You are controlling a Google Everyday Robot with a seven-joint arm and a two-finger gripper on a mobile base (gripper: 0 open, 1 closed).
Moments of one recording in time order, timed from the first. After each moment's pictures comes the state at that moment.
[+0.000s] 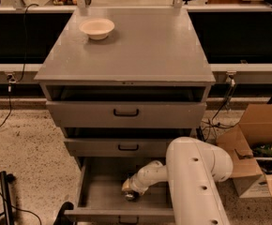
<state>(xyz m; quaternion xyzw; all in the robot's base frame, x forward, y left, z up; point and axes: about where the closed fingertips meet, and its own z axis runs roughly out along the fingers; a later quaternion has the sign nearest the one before) 0.571 0.023 0.128 -0.98 0.08 -0.03 0.20</state>
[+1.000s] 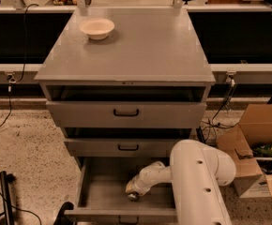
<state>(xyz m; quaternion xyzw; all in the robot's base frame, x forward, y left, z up) 0.567 0.014 0.121 -0.98 0.07 -0.02 0.20</state>
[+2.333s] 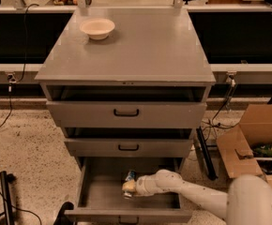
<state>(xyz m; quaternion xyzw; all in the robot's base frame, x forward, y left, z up) 0.549 0.025 0.192 -0.92 0.09 -0.05 0.37</state>
